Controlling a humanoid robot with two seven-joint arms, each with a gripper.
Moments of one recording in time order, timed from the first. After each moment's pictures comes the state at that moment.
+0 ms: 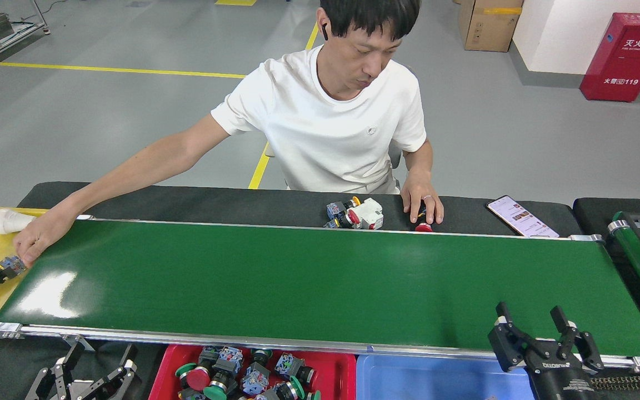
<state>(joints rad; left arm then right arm) 0.25 0.08 0.37 -1.64 -1.38 -0.44 0.02 0.14 0.09 -0.28 -1.75 1.33 -0.23 0.12</state>
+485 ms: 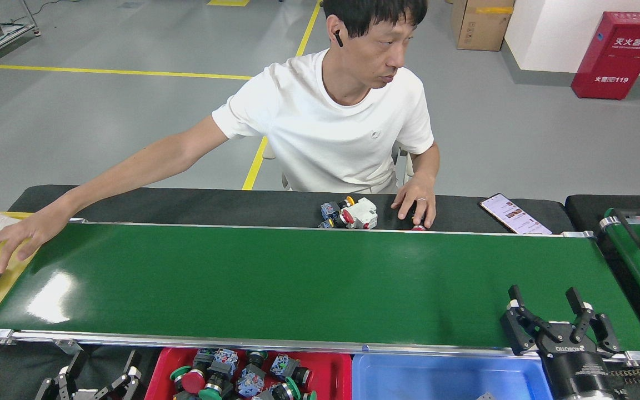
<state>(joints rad) 0.36 0.01 0.33 -1.75 -1.38 -0.37 0.03 0.19 -0.13 -0.06 -1.75 1.27 -0.04 -0.02</state>
